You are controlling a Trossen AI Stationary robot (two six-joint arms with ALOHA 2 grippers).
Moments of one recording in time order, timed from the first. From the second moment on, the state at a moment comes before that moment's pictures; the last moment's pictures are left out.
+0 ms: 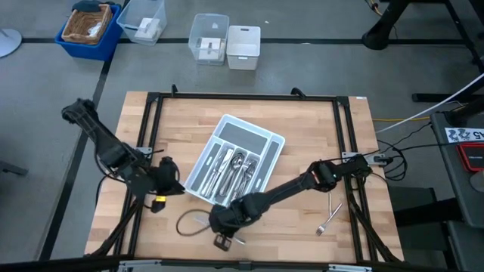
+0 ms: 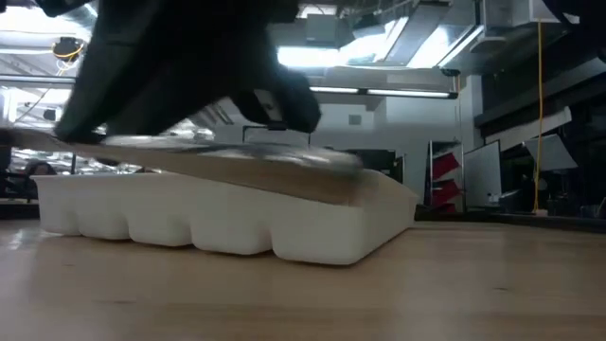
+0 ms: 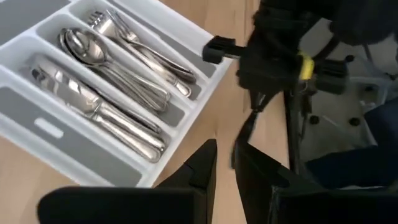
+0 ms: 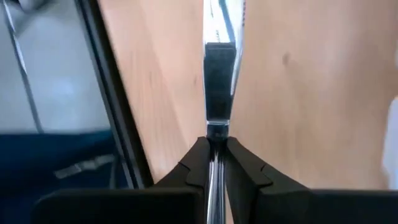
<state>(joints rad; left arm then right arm) -0.73 0.97 0.94 -0.77 -0.41 -0.79 0.41 2.49 2.26 -0.82 -0.13 0.84</state>
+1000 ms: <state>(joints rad) -0.81 0.83 0.94 -1.01 -0.42 -0.87 0.18 2.45 2.27 -0.54 -0.58 1.02</state>
